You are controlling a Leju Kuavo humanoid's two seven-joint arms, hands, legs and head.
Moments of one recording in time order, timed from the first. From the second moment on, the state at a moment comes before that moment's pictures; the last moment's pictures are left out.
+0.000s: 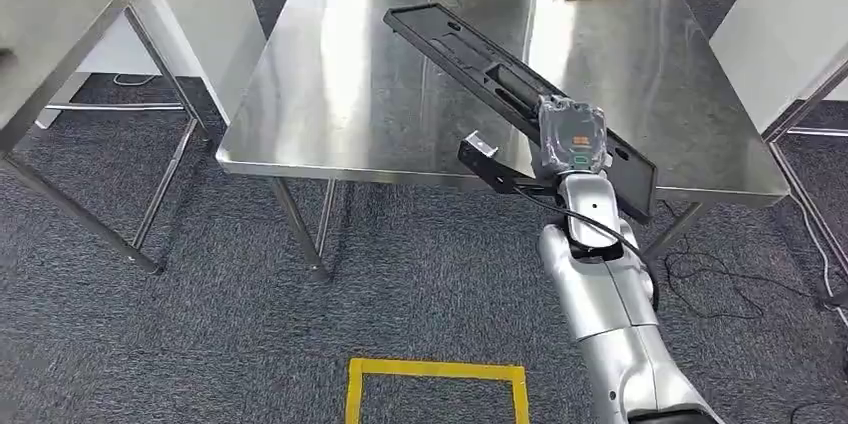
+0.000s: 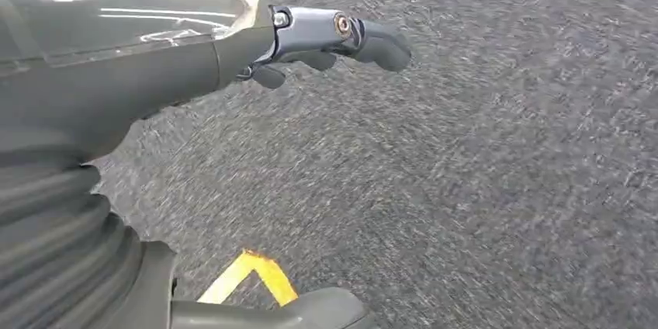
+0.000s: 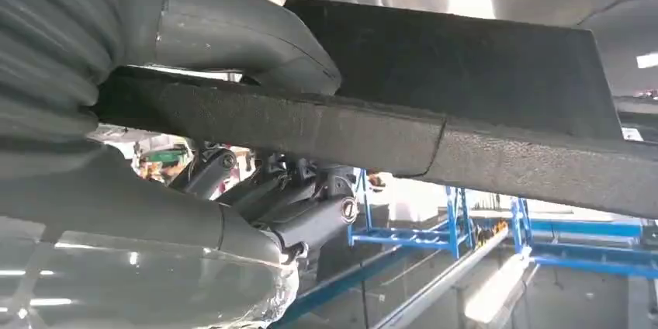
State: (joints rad) left arm -0.12 -0.18 1.46 -0.22 -0.71 0.60 -0.26; right arm -0.66 0.11 0.30 -0.90 1.50 -0.42 0.10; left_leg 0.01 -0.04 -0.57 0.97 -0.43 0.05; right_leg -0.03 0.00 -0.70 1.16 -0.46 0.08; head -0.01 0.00
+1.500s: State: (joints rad) left arm -0.11 -0.18 1.45 -0.21 -0.71 0.61 -0.26; right arm -0.69 0.12 0.32 -0.83 1.50 -0.45 0.09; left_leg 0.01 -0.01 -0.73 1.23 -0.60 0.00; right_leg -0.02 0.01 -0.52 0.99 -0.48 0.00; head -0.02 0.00
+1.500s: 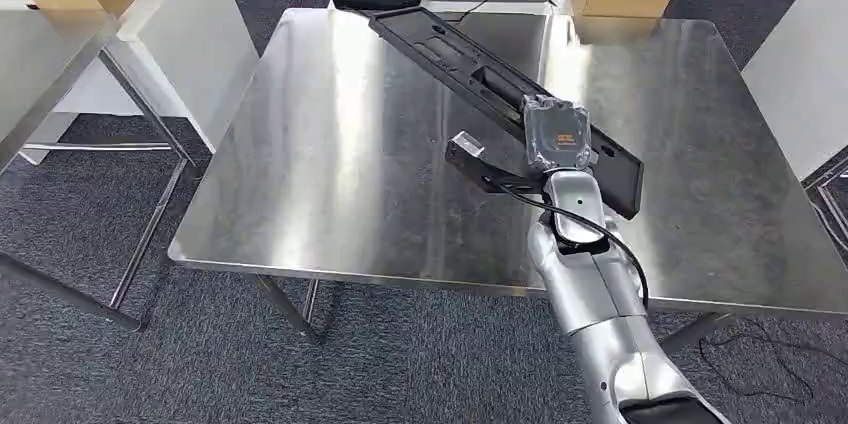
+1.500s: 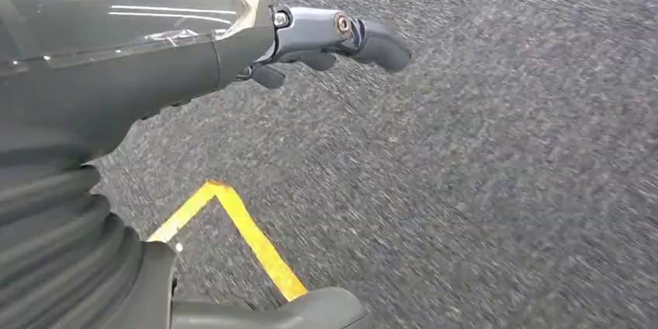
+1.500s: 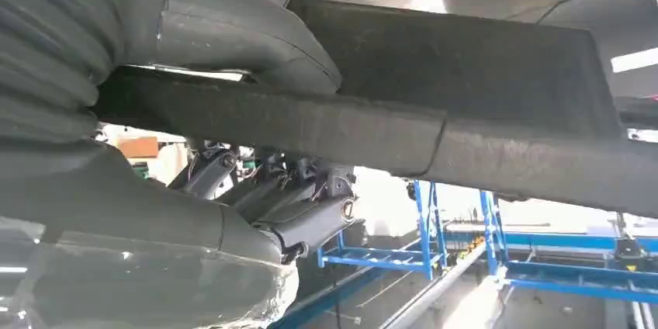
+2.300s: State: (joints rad) left arm -0.12 -0.17 1.44 -0.21 -0.69 0.53 -0.28; right arm -0.73 0.03 0.27 -0.69 1.50 -0.47 0.21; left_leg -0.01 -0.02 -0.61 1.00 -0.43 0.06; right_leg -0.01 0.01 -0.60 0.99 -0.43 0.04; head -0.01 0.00
